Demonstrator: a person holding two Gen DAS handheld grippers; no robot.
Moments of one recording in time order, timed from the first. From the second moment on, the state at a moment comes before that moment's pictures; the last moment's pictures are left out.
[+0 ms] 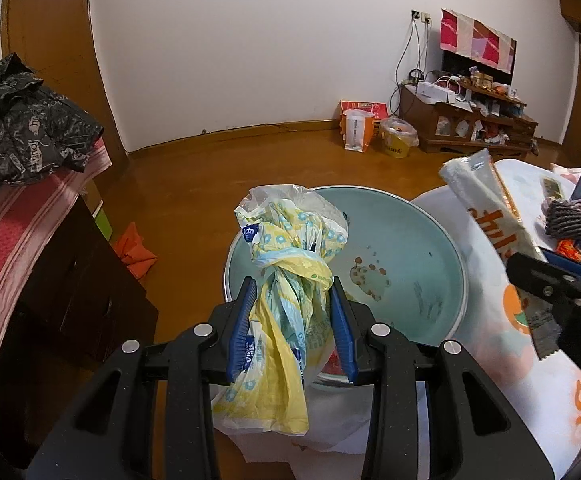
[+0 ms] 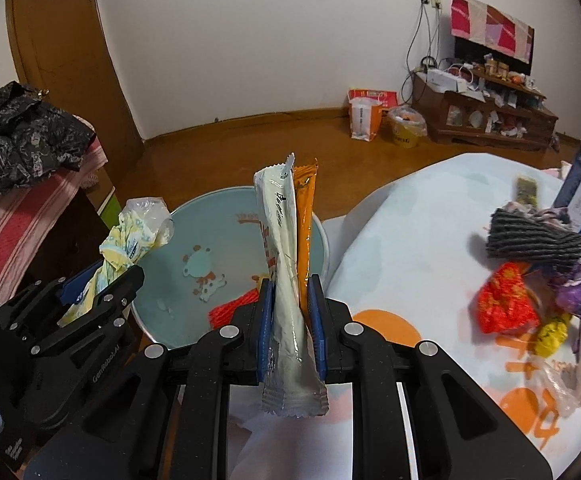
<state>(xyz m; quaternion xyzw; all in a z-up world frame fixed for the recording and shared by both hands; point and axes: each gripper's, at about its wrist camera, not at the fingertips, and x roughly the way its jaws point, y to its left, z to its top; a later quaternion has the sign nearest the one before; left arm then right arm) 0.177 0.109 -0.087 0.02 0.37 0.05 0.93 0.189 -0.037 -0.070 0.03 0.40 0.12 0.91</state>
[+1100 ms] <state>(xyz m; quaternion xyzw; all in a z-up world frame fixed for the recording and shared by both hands) 0.203 0.106 -0.104 0.03 0.39 0.06 0.92 0.215 -0.053 -0.075 0.06 0.38 0.09 0.92</state>
